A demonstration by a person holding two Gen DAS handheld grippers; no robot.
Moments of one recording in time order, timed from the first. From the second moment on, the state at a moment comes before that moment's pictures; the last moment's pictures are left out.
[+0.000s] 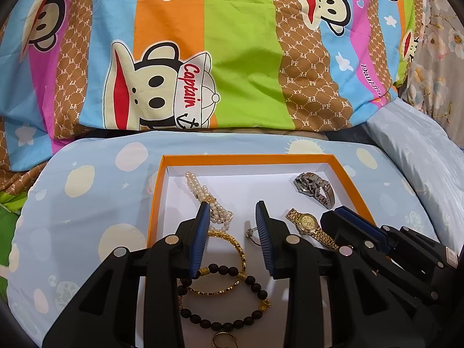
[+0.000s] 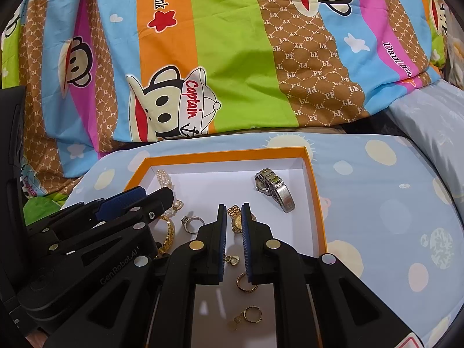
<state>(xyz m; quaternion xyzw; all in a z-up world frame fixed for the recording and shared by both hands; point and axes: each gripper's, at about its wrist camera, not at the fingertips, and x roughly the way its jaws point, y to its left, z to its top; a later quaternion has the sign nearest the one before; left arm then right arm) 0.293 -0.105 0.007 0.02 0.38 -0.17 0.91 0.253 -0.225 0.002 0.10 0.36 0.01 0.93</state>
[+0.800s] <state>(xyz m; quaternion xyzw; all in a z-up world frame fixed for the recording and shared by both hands) 0.217 -0.036 -0.003 0.00 0.41 -0.14 0.90 0.164 -0.236 -0.007 0.12 0.39 -0.01 0.91</state>
